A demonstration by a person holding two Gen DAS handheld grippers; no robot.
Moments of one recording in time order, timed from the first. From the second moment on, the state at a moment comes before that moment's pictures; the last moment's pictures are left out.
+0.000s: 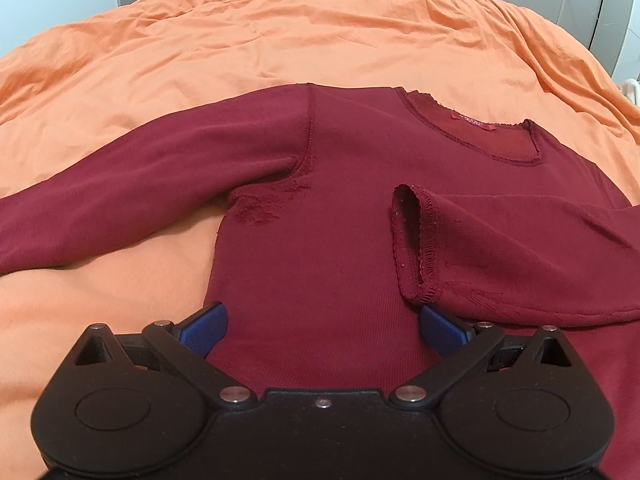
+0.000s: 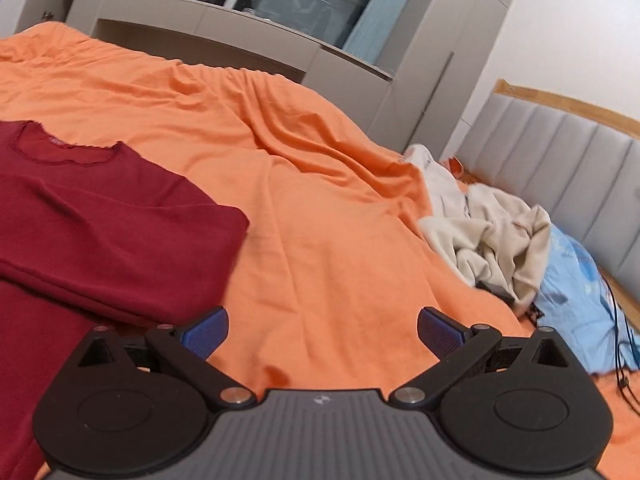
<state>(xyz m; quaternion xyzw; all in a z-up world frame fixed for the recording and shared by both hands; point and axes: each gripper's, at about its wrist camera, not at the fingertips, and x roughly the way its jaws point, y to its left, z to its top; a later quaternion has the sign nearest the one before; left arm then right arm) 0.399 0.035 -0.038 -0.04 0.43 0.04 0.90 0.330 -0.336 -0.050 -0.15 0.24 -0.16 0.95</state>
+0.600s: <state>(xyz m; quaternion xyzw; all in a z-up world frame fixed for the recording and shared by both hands) 0.331 0.153 0.037 -0.16 0.34 0.14 0.92 0.291 -0.329 0.002 -0.06 0.15 -0.03 0.99</state>
